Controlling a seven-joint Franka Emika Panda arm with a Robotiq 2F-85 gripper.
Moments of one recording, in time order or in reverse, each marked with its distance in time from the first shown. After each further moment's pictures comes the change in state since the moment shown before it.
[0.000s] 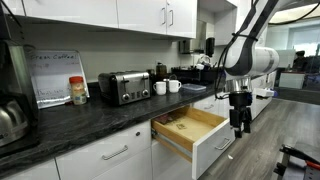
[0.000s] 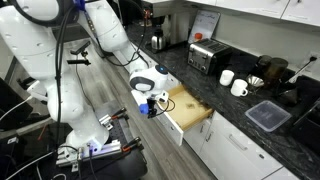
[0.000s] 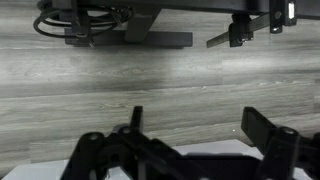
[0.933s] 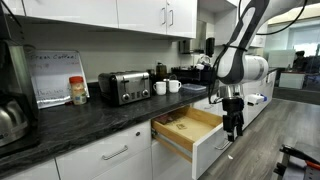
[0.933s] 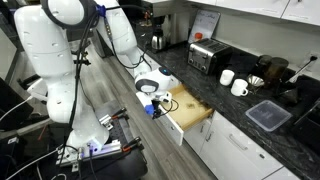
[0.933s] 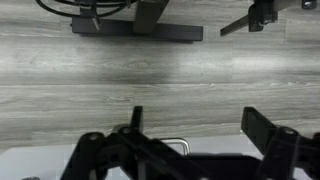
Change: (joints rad) arm -0.041 0.136 0.068 0.078 -0.022 0.077 0.002
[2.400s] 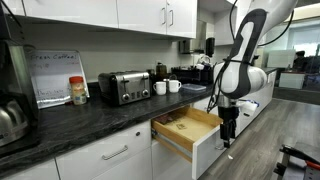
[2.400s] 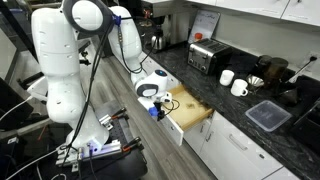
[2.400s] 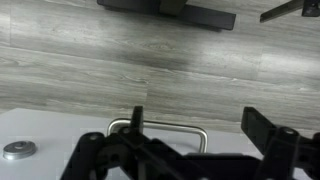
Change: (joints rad) arm -0.008 0.127 0.034 0.015 -0.183 0.224 0.064
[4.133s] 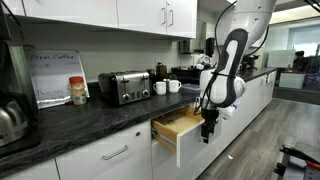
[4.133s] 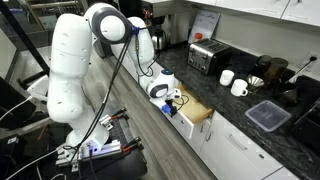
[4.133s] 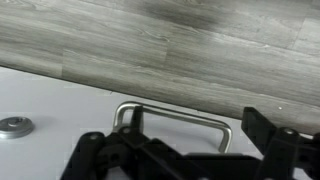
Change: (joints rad) arm 0.019 0.205 -0.018 0.225 -0.198 0.139 0.126
